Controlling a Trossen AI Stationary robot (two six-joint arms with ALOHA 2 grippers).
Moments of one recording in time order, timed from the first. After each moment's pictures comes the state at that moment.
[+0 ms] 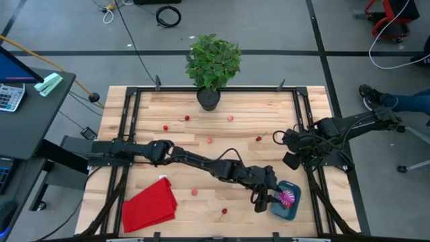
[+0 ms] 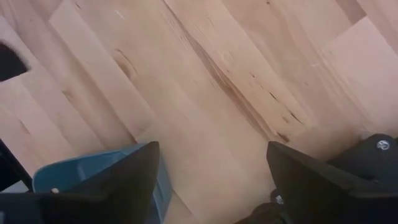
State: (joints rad) left arm -0.26 2.59 2.28 0.02 0.12 -0.24; right arm 0.24 0.86 0.79 -1.20 -0.03 0.97
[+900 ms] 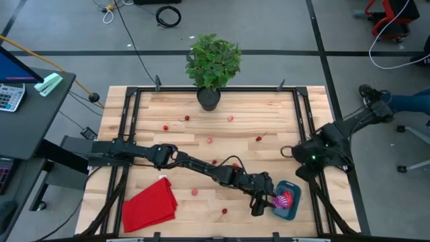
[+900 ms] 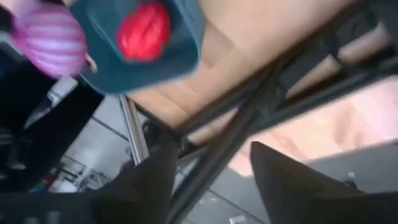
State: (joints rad) left arm -0.28 2.67 2.28 0.01 0.11 -0.25; right arm 0.47 0.86 0.79 -1.29 -0.56 1.39
